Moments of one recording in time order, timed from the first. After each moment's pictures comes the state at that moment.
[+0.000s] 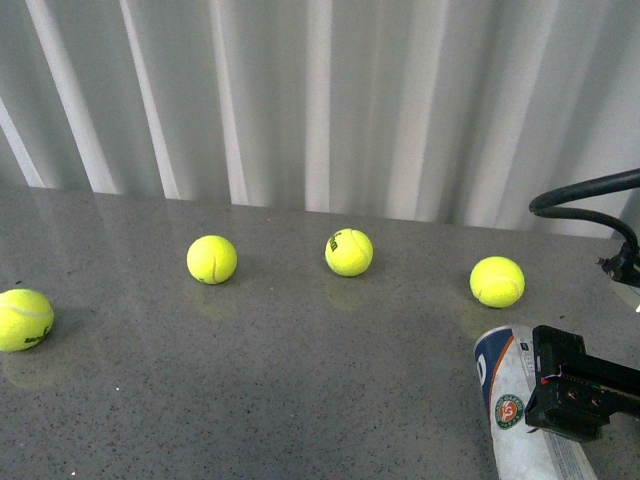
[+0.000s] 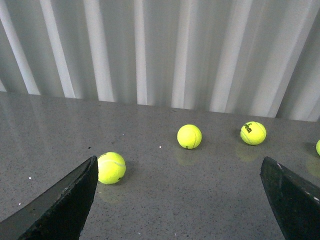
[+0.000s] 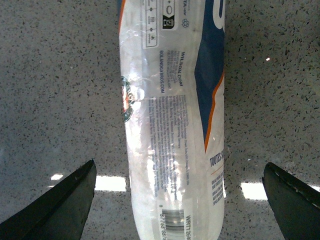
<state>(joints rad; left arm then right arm) 0.00 0.00 0.02 0.00 0.00 0.00 0.16 1.68 0.76 -0.24 -0.08 0.41</state>
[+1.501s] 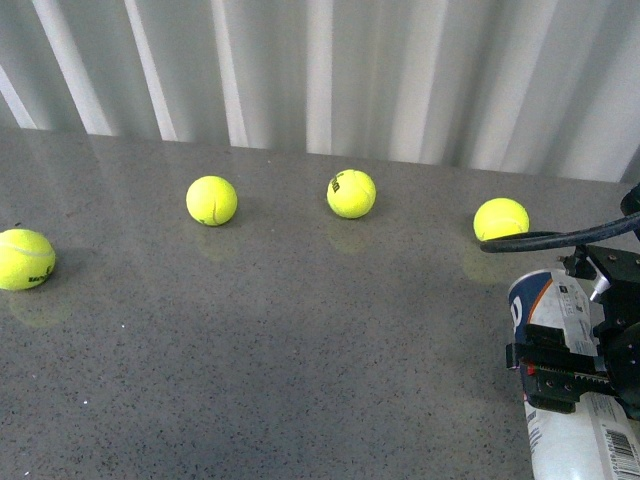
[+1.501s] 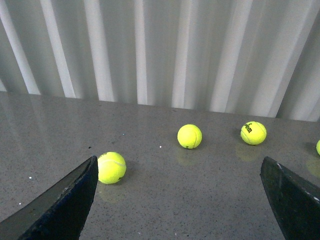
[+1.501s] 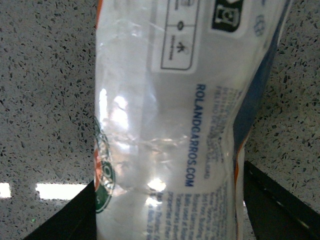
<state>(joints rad) 0.00 0.00 0.02 0.00 0.00 0.00 0.16 1.93 0.76 -0.02 0.03 0.31</state>
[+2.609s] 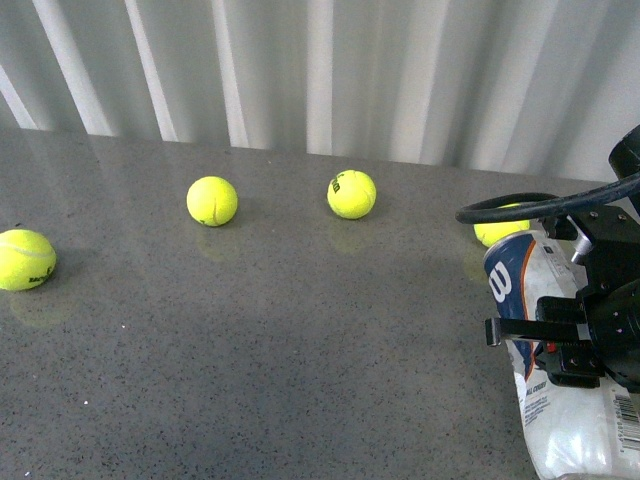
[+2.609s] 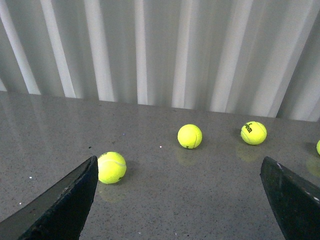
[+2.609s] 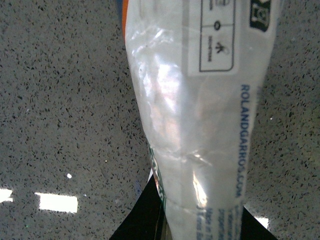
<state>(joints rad) 0.00 0.00 0.02 0.00 0.00 0.00 0.24 1.83 0.77 -0.02 0.08 0.27</state>
